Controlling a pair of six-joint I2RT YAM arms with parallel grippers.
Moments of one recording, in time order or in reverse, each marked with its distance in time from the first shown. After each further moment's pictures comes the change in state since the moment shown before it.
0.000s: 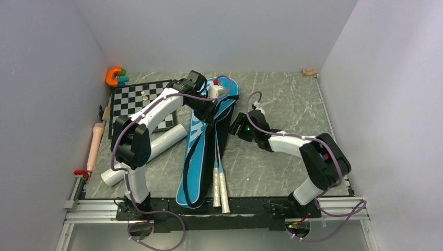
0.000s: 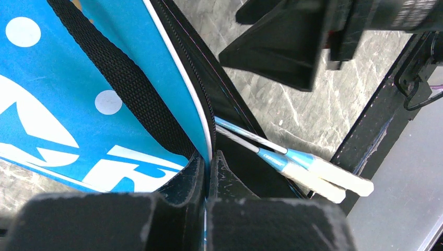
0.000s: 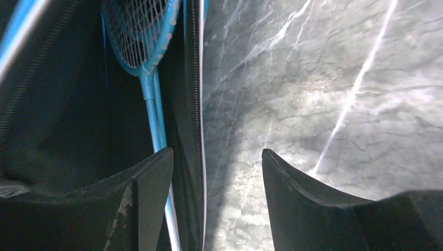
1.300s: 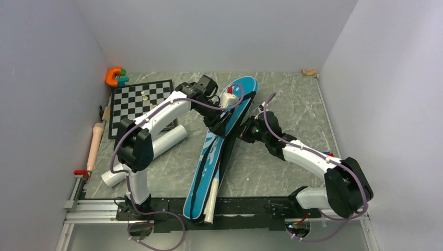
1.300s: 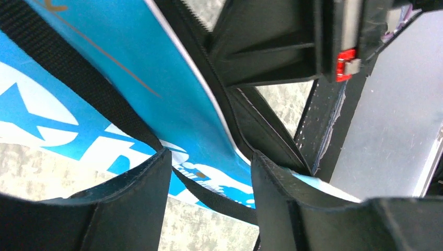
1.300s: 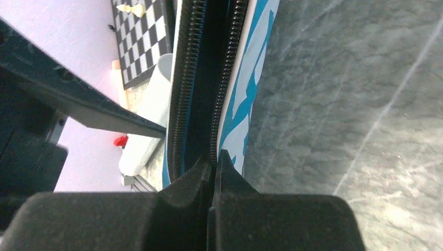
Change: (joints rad) left arm -0.100 -0.003 0.028 -0.080 0.129 0.092; right arm -0.019 -0.247 -0.087 -0.013 -0.225 0.164
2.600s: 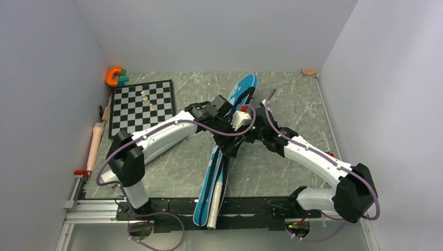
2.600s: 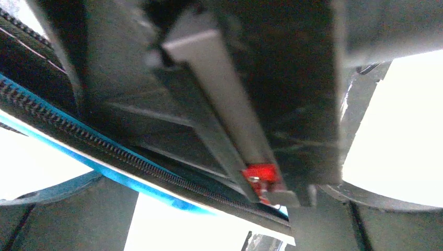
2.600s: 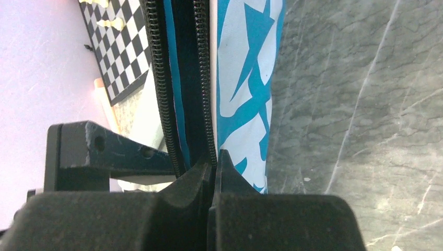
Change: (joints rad) left arm -0.244 -0.139 -0.197 0.186 -0.195 -0.171; right arm 0.113 -0.074 0.197 -0.423 0.216 0.092
